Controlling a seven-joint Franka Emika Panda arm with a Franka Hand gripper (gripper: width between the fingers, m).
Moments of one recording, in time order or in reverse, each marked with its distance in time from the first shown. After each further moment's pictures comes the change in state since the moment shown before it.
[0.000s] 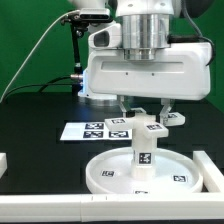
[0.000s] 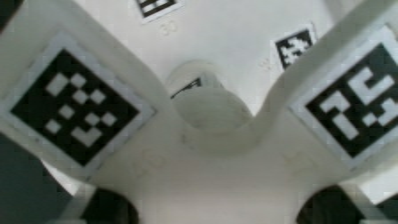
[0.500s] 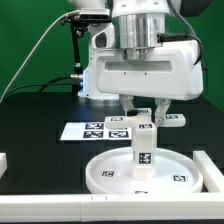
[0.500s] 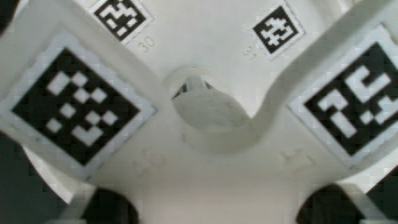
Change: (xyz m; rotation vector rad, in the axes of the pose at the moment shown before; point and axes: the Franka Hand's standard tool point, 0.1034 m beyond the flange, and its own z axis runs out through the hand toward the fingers) arm 0.000 0.003 0.000 0.034 -0.031 0.375
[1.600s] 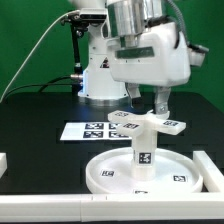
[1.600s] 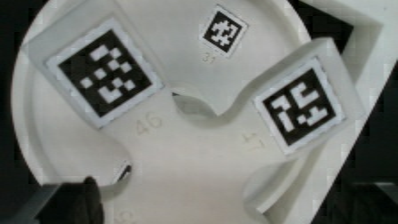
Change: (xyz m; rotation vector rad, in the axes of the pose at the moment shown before) arm -0.008 -0.012 -0.029 0.032 -0.056 0.029
